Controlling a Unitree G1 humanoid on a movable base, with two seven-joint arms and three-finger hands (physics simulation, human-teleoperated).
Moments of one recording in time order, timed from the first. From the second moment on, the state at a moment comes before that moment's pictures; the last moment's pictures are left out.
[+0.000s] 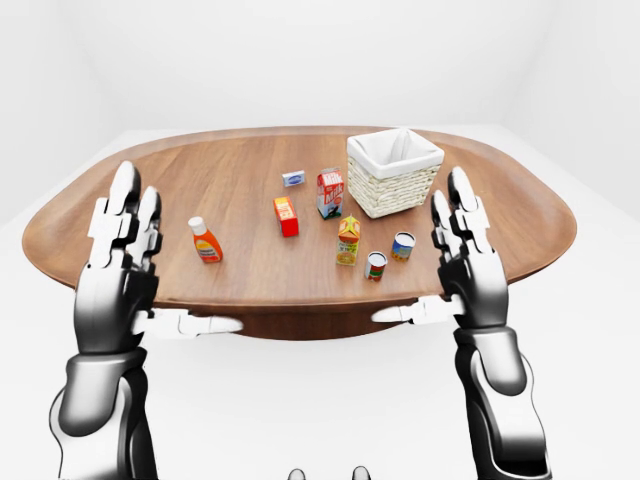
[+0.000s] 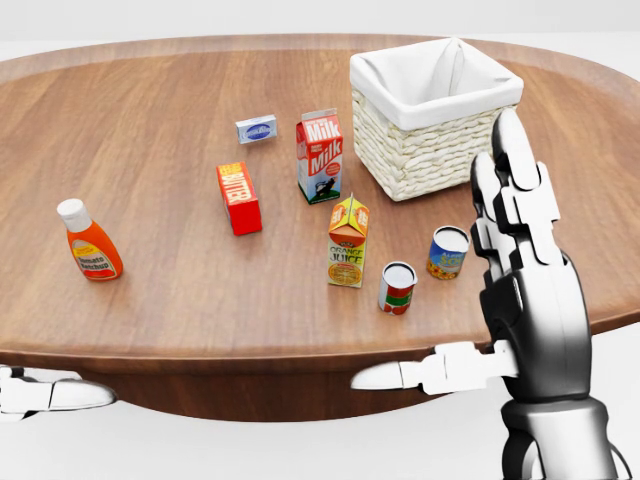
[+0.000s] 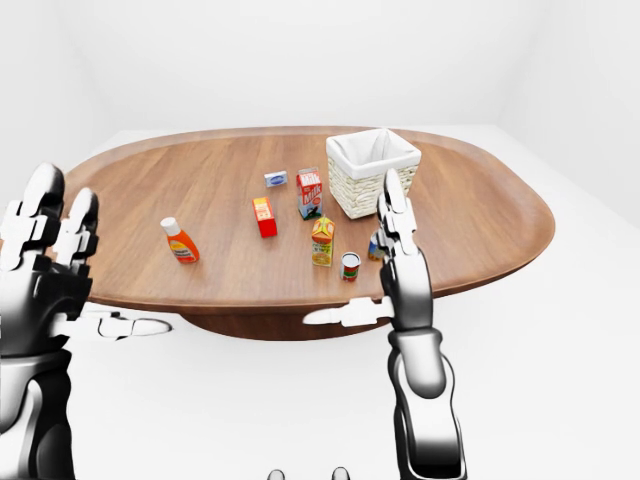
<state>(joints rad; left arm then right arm) 0.02 0.13 0.35 -0.64 -0.07 0.09 -0.29 0.01 -0.02 0.01 -0.57 -0.07 0.09 0.08</state>
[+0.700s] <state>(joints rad) -0.05 0.24 0.51 -0.57 -0.16 0.09 -0.29 -0.03 -0.01 0.06 -0.78 -0.18 0.09 0.08</state>
